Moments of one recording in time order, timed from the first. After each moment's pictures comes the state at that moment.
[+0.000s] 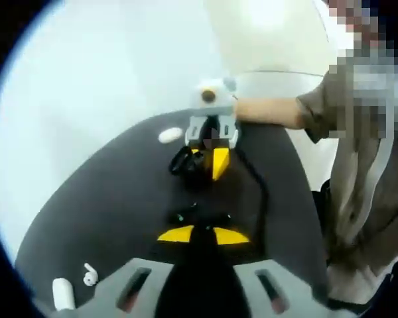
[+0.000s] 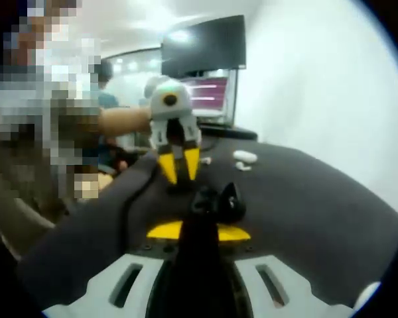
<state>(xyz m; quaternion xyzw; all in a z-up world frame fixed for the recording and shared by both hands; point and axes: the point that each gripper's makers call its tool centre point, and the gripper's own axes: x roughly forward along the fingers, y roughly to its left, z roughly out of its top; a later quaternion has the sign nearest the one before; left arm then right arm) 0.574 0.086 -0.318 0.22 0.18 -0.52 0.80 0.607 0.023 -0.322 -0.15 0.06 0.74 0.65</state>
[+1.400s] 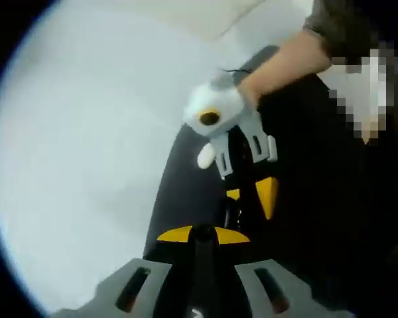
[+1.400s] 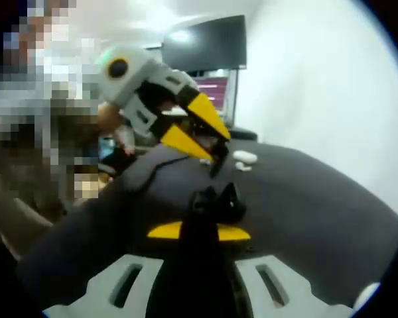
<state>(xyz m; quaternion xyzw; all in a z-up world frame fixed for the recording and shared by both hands) 0.611 0.028 -0.255 0.55 0.05 -0.31 0.77 0.607 0.023 -0.322 -0.15 0.06 0.74 0.65</state>
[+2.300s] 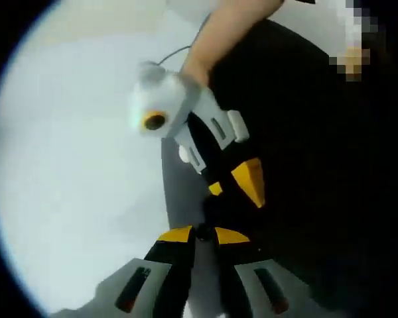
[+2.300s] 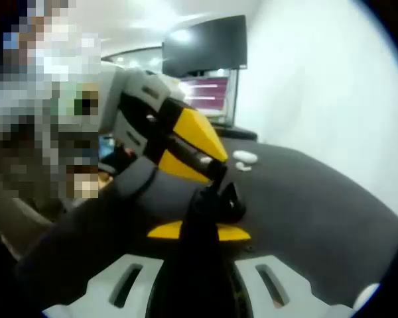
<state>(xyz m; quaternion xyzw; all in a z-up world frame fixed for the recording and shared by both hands) 0.606 0.019 -0.275 0.70 0.04 -0.26 0.66 0.606 0.023 -0.321 -0.15 0.06 0.74 0.65</state>
